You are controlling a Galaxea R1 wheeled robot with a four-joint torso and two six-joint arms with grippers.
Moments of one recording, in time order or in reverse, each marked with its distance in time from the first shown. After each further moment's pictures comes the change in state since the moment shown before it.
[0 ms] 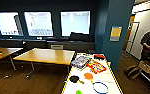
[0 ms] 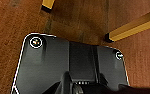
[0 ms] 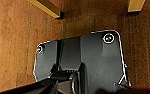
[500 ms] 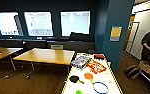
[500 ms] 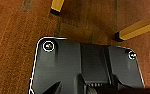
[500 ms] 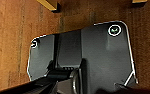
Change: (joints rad) left arm -0.017 0.029 -0.100 0.029 0.030 0.002; right arm -0.025 0.234 -0.301 -0.001 -0.006 -0.003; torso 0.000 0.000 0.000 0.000
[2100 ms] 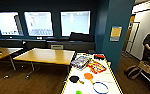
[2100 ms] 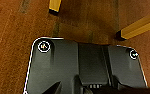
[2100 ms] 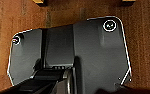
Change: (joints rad) left arm -0.007 0.151 -0.202 0.001 0.005 0.009; right arm -0.003 0.379 -0.533 -0.002 -0.027 -0.001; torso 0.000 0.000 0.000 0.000
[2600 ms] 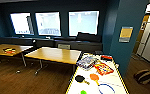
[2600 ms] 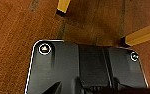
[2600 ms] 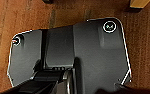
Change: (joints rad) left arm -0.005 0.000 0.000 0.000 -0.002 0.000; right arm 0.002 0.000 0.000 0.000 0.002 0.000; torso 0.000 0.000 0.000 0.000
